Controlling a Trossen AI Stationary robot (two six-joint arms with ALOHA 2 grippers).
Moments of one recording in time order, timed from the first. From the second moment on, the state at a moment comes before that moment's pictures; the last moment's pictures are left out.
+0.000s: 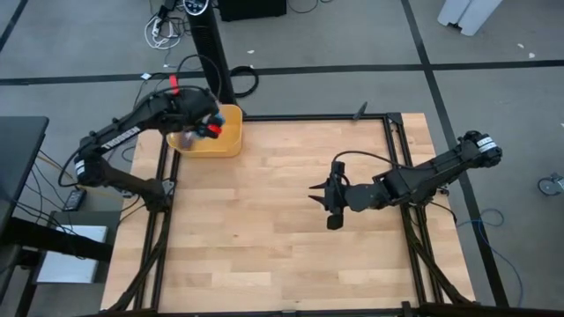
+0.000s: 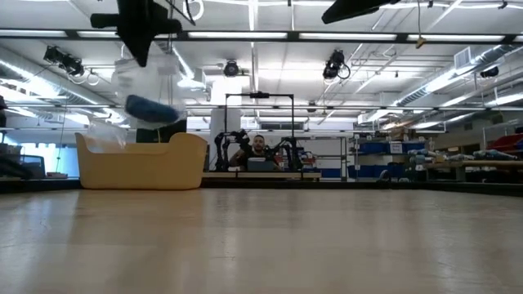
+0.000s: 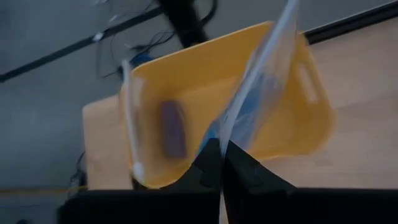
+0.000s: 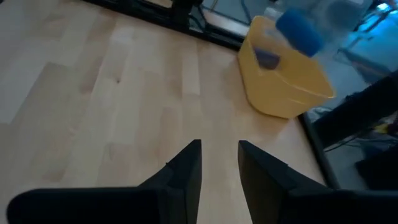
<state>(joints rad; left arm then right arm) 0.48 1.31 1.55 -1.49 -0.57 -0.72 0.36 1.27 1.02 -0.31 0.58 -0.10</state>
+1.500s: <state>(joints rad) 0.88 1.36 1.24 -1.22 -0.39 -0.46 -0.06 1.80 0.75 0.99 0.30 -0.08</state>
